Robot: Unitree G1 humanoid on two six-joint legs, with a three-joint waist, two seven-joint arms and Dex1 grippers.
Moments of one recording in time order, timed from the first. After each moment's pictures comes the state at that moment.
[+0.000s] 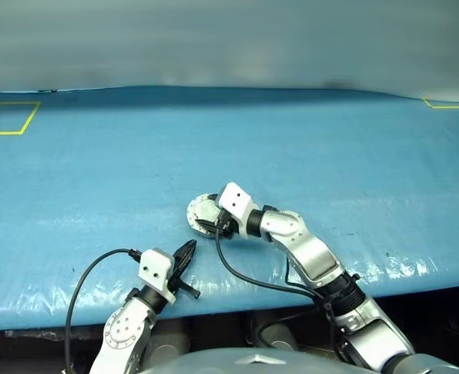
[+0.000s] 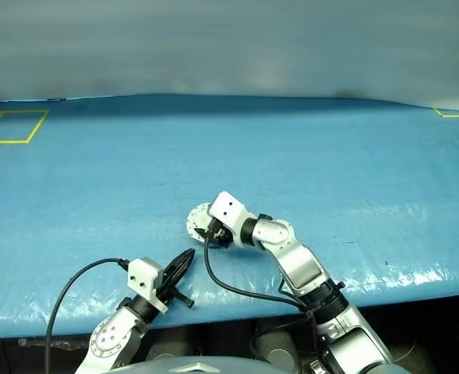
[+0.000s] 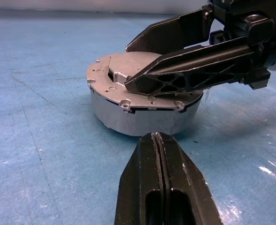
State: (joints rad) left arm 0.45 0.20 -0.20 -0.28 -0.15 -0.09 -0.39; right arm -0.37 -0.27 0.45 -0.08 0.04 0.42 0.64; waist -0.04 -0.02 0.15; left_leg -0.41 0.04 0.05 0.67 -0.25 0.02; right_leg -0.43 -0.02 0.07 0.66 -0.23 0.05
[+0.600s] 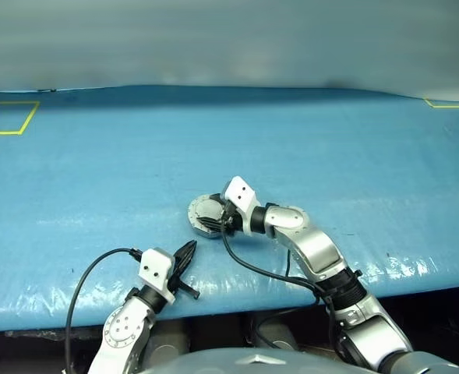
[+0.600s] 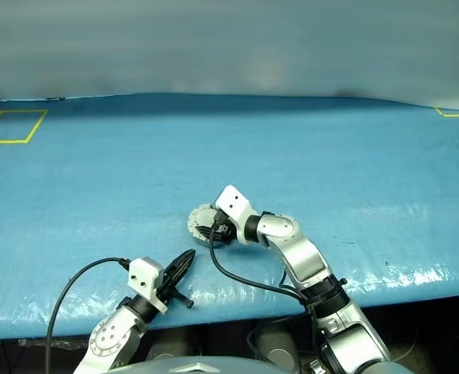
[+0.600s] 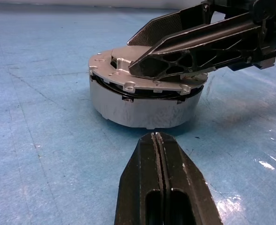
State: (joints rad) left arm 0.44 0.22 -0.20 -0.28 -0.15 -0.07 -0.40; right arm -0.37 -0.24 0.38 -0.06 0.12 0.49 0.69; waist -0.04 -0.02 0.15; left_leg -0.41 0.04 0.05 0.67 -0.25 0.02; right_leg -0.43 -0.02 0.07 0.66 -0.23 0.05
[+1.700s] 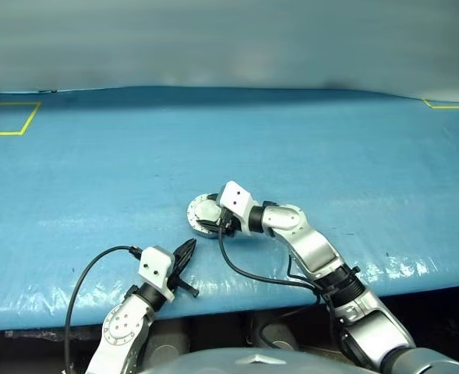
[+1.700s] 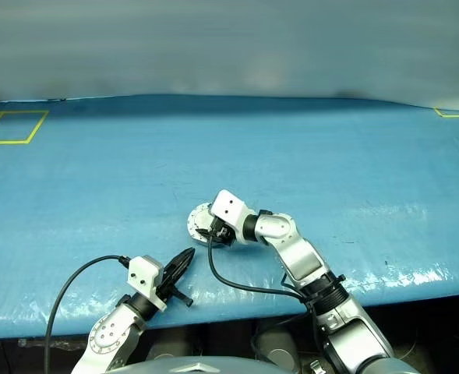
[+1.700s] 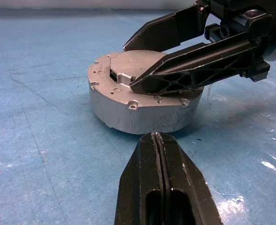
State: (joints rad) left arm 0.43 0.23 -0.20 -0.28 -0.16 -0.07 -0.39; right arm -0.41 -0.27 0.44 0.01 0.03 0.37 0.71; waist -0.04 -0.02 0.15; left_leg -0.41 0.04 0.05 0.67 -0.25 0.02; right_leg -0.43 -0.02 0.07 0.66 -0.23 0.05
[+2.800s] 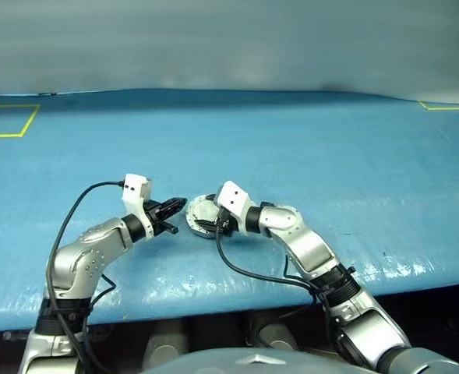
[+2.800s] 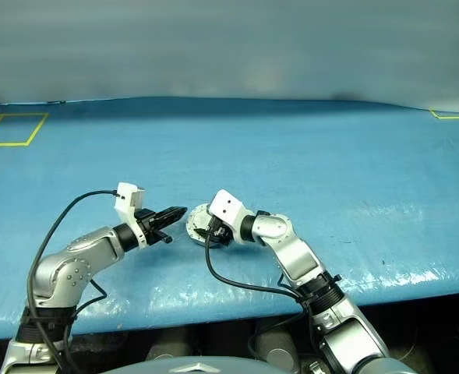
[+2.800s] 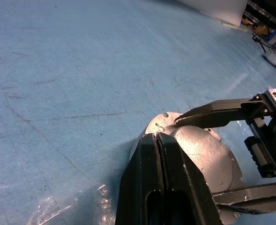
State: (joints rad) left arm -0.15 0.44 0.07 -0.22 -0.70 0.83 -0.46; right arm -0.40 -0.24 0.43 0.02 0.03 0.38 0.70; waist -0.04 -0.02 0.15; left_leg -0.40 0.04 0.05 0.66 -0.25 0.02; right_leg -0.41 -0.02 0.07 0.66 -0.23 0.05
